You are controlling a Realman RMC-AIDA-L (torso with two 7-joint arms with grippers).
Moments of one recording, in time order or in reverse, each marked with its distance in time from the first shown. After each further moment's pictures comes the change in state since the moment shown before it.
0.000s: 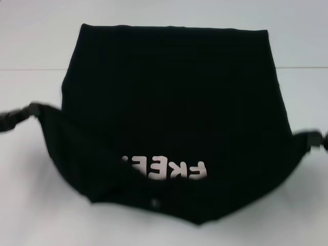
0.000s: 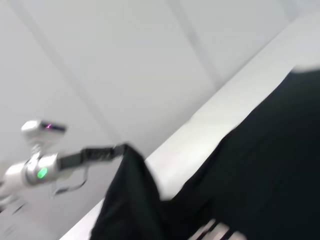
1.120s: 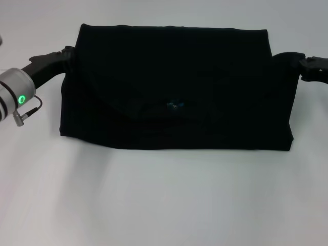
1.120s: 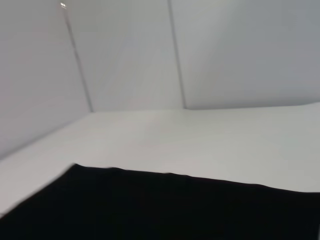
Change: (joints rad) left arm -0.292 -0.161 0.014 -0.137 -0.252 -0.774 0.451; right arm 0.181 0.174 -0.019 0.018 0.152 0.909 -0.266
